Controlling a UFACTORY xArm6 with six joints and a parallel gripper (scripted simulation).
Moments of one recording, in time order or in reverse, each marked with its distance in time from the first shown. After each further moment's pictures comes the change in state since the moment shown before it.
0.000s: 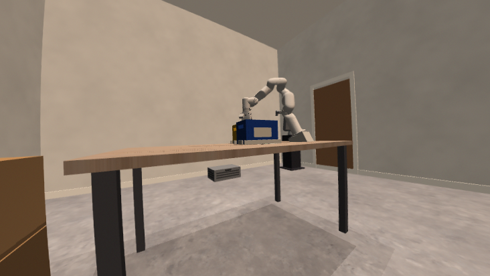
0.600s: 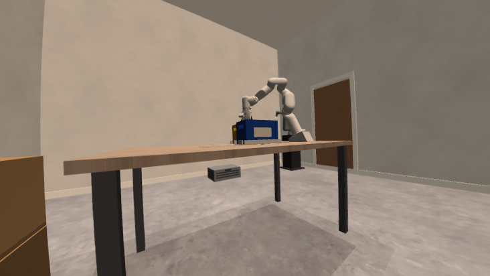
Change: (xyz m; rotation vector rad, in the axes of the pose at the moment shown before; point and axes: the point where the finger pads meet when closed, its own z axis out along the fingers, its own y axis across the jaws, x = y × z) arm 0.000 0.000 -0.010 -0.001 0.001 0.000
